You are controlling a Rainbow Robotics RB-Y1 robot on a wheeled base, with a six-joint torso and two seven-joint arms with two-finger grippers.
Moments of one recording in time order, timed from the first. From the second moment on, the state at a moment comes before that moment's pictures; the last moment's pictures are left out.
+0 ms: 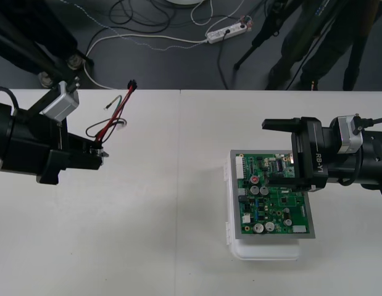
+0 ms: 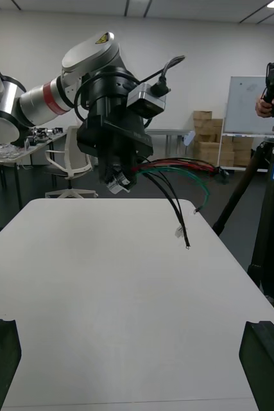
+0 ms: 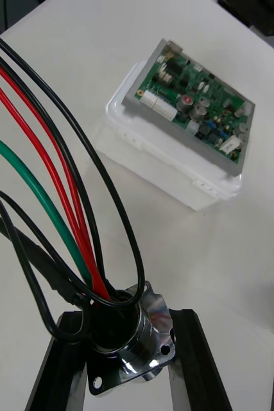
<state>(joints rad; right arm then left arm) -0.22 -0.45 -0.15 -1.61 1.11 -1.57 0.06 -0.23 0.80 0.17 -2.12 -1.54 -1.54 1.05</state>
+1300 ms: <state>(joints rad) -0.22 -0.45 -0.16 -1.61 1.11 -1.57 0.06 -0.49 0.68 -0.11 -2.12 -1.10 -1.55 1.04</state>
